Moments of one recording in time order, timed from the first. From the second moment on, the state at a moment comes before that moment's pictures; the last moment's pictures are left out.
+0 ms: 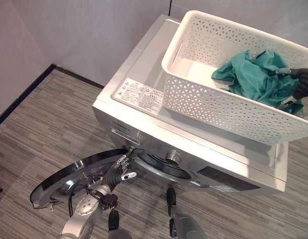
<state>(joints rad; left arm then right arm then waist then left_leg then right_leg) 0.16 0.46 -0.29 0.05 -0.55 -0.07 -0.17 -1.22 -1.58 1.10 0.36 0.25 -0.04 0.35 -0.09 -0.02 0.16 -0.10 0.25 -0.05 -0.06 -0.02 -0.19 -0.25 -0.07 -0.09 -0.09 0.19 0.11</state>
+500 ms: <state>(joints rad) 0.16 0.46 -0.29 0.05 -0.55 -0.06 -0.17 -1.24 -1.48 1.03 0.46 0.17 -0.04 0.30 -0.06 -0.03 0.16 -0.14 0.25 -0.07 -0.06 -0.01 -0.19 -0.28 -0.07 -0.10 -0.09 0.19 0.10</state>
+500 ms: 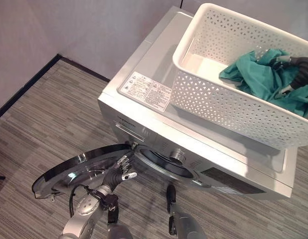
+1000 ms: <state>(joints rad) 0.16 0.47 -0.30 0.05 -0.55 -0.06 -0.16 -1.05 -1.41 0.81 0.53 0.12 -0.02 0.30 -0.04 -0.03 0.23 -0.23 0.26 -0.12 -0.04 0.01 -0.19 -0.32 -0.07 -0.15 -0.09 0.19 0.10</state>
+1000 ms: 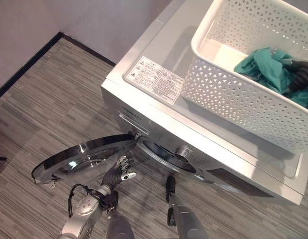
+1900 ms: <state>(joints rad) 0.13 0.48 -0.19 0.05 -0.59 -0.06 -0.13 -1.18 -1.48 0.59 0.48 0.42 -0.07 0.12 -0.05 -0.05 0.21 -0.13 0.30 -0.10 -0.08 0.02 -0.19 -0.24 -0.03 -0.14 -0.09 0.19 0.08</state>
